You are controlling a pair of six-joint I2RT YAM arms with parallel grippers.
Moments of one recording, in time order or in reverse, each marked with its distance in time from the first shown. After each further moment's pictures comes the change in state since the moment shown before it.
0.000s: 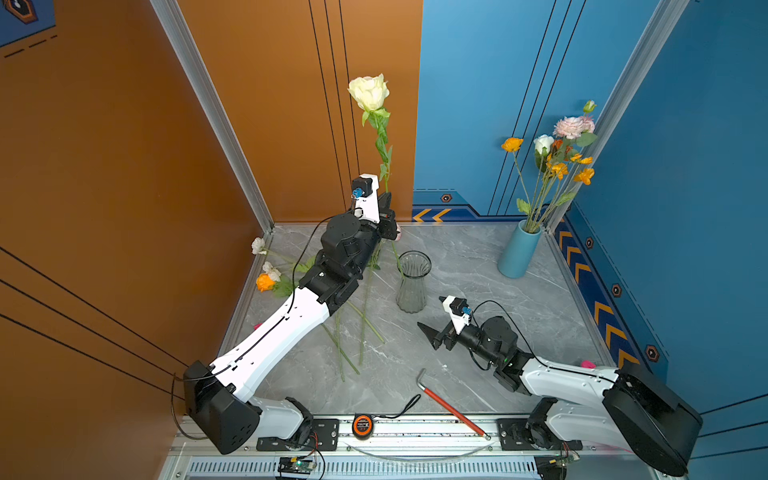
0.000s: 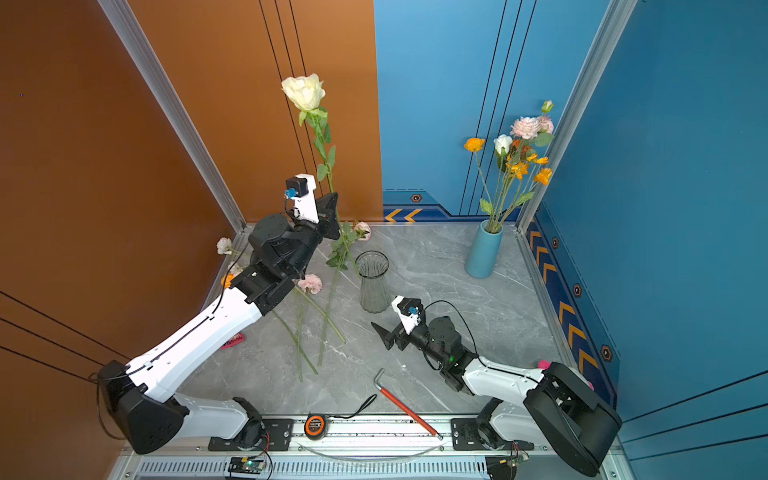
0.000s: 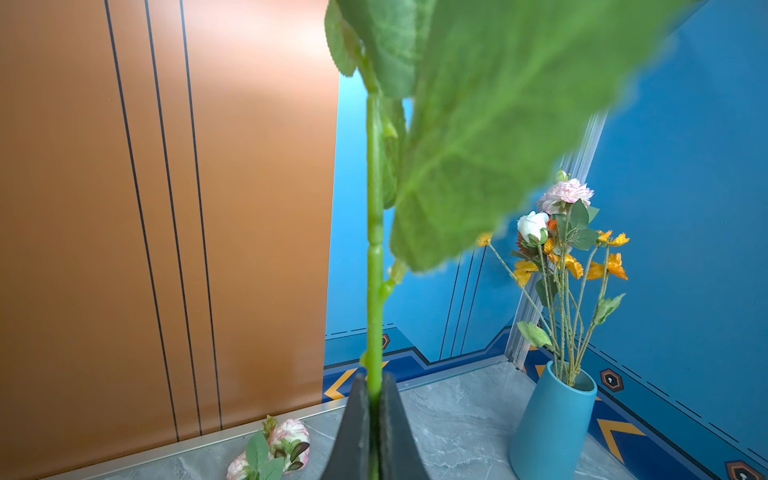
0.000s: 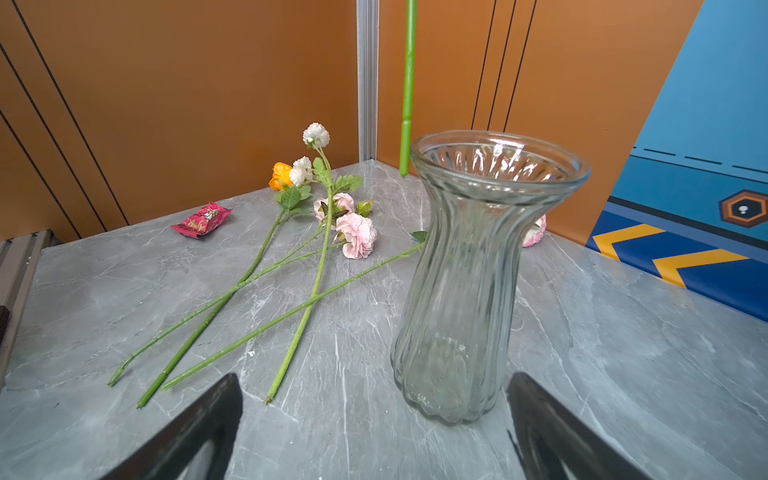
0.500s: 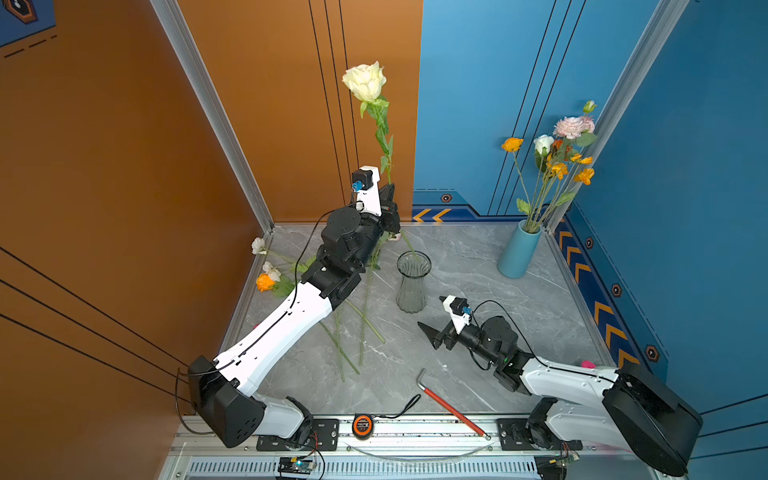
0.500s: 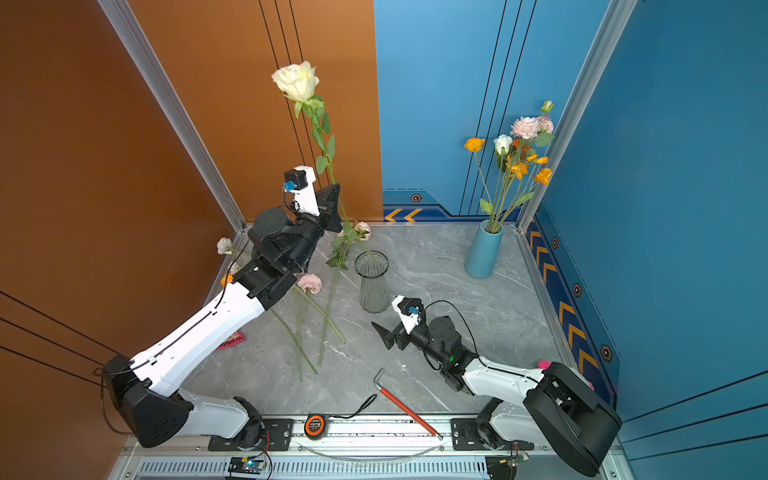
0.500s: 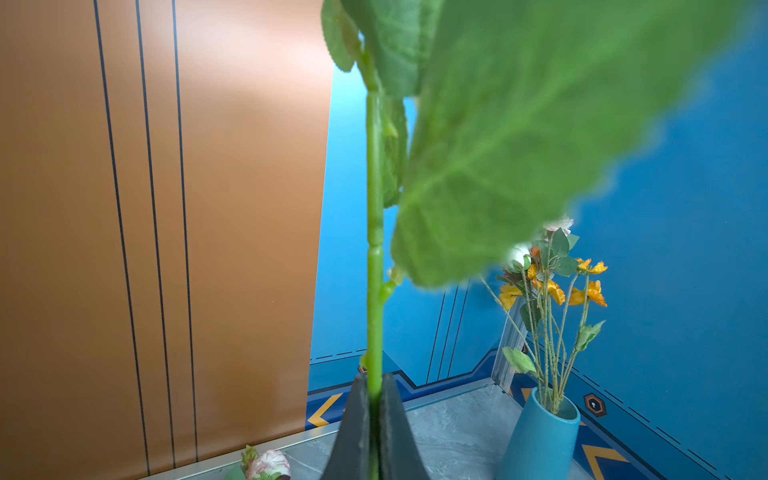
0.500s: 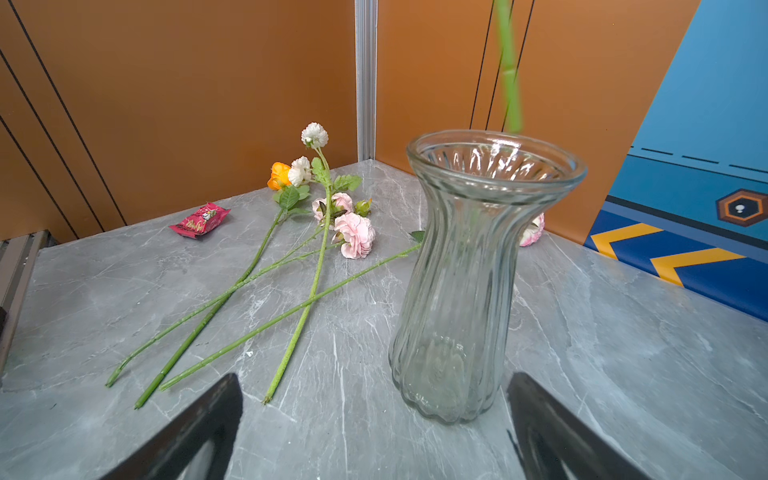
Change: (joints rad) left arm 0.000 0.029 0.058 0.018 0.024 -0.021; right arm -0.004 0.000 0.000 0.000 0.000 0.000
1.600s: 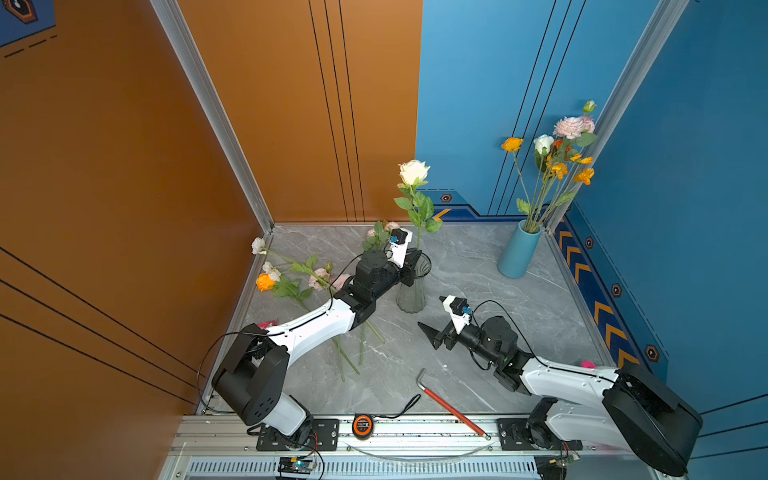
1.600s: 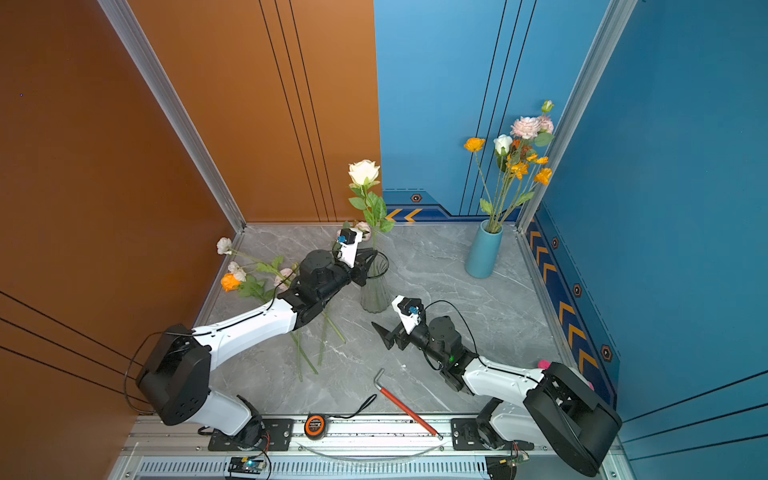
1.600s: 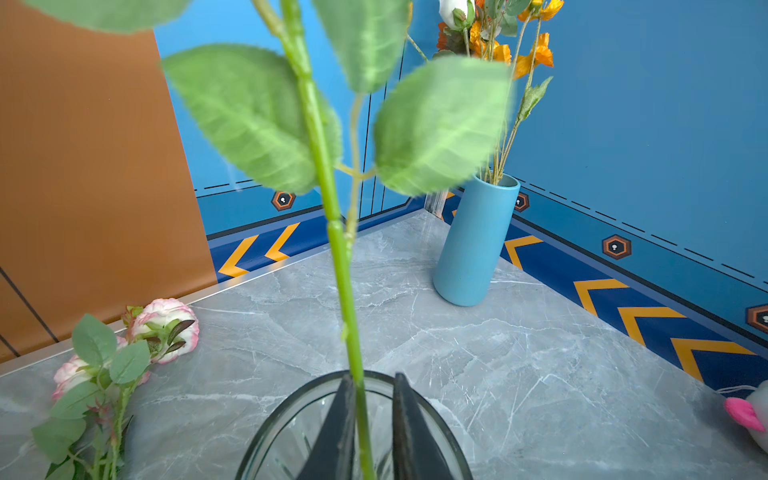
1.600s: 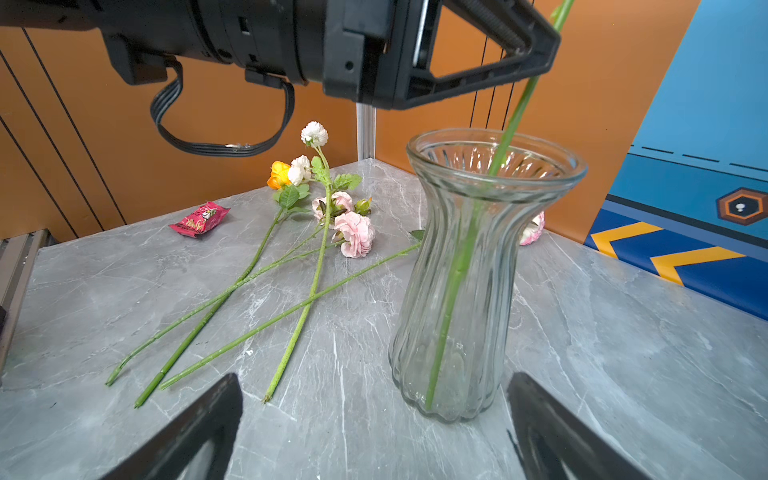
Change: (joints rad) left arm -0.018 0.131 -0.430 0.245 0.300 -0.013; right arm 0.000 0.000 0.000 -0.003 0.000 0.000
